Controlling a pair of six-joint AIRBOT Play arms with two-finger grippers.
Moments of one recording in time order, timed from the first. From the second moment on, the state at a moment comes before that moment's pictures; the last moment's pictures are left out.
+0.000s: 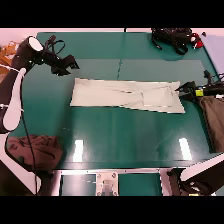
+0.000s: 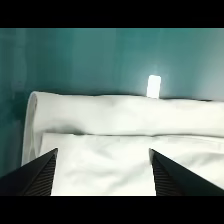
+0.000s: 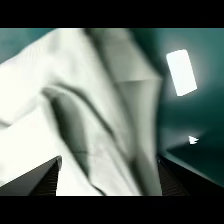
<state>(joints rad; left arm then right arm) -0.03 -1.88 1.90 1.07 -1.18 -1.66 -0.59 -1.97 1.56 -0.80 1.37 1.17</state>
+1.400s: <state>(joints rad) -0.65 -2.16 1.88 0.66 -0.71 -1.50 -0.27 -1.69 1.97 -0.74 1.72 1.33</state>
